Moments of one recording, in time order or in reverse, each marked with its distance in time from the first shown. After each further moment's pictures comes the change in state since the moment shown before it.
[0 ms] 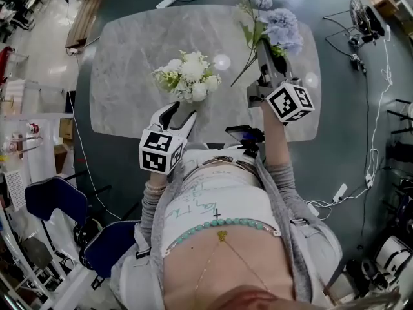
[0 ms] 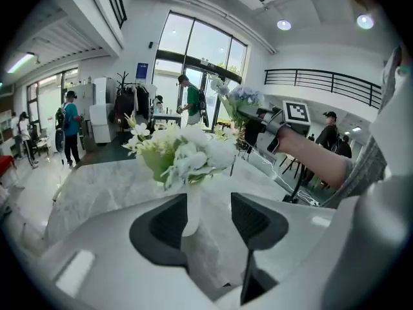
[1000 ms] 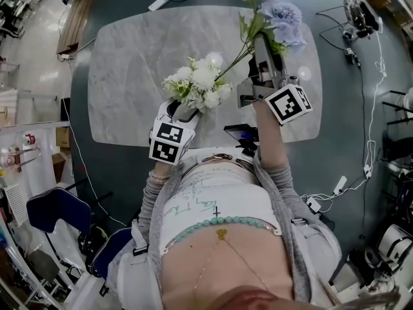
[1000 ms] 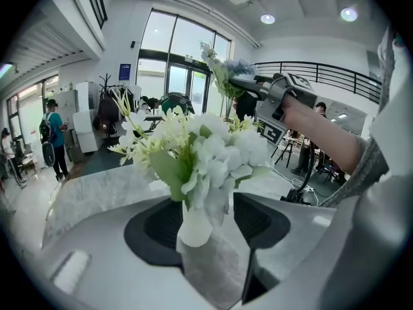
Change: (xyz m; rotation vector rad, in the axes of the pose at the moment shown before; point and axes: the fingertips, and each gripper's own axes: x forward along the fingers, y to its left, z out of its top) left arm 0.037 0.031 0.004 0.122 0.027 -0.078; right arm 0.034 0.050 0.013 0.143 -0.127 0.052
